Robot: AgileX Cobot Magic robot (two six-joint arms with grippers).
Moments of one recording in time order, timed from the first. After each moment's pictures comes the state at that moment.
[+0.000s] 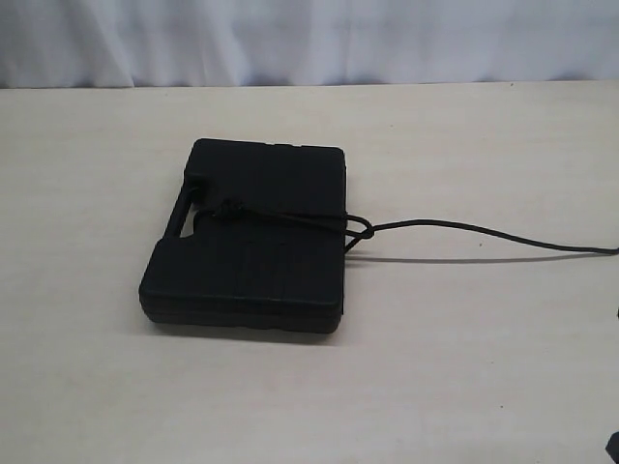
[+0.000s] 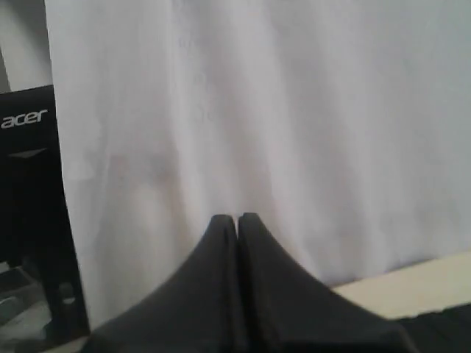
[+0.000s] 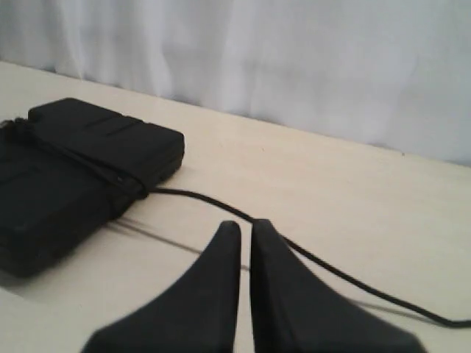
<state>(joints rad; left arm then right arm) -0.02 0.05 -0.15 -0.11 -0.05 0.27 0.19 0.00 0.00 0.15 0.27 -0.27</state>
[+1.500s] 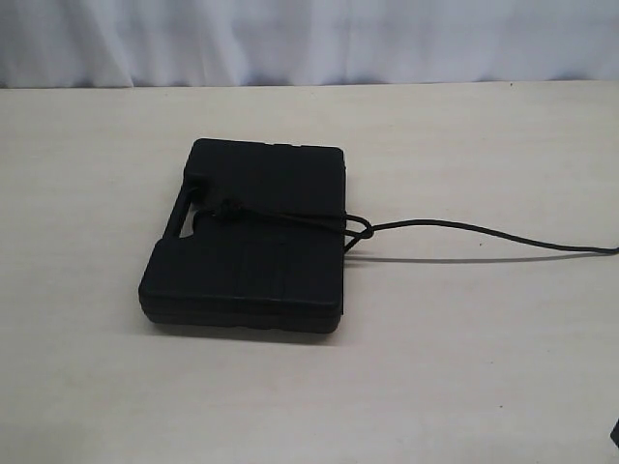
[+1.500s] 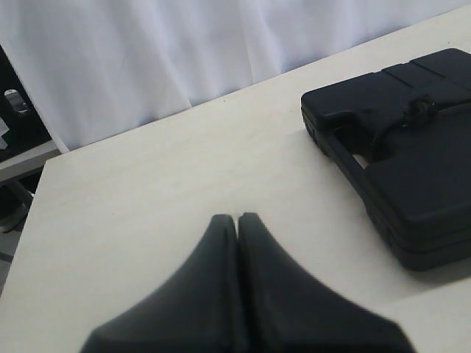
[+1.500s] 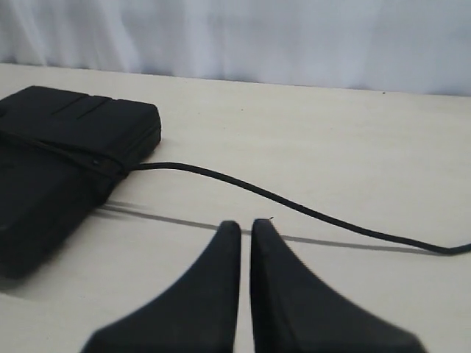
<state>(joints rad) 0.01 0.00 0.00 -0.04 0.33 0.27 0.12 0.00 0.00 0.13 0.34 -0.11</state>
